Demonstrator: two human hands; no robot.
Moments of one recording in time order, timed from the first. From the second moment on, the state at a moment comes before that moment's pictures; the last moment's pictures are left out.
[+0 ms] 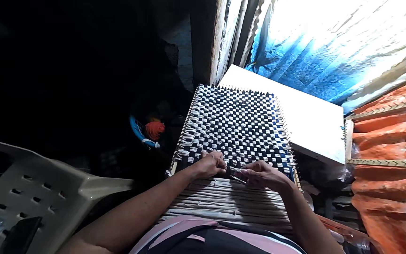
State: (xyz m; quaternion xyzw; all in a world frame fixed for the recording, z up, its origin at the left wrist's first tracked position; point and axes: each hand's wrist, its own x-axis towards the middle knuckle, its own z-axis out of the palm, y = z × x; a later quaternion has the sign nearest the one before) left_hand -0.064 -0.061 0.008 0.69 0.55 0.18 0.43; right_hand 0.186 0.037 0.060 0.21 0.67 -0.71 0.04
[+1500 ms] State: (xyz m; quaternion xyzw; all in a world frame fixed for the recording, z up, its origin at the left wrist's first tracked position) left_hand -0.081 -0.051 0.011 0.57 0.60 0.32 0.46; right_hand 0.245 0.098 0.074 0.55 0.30 -0.66 -0.41
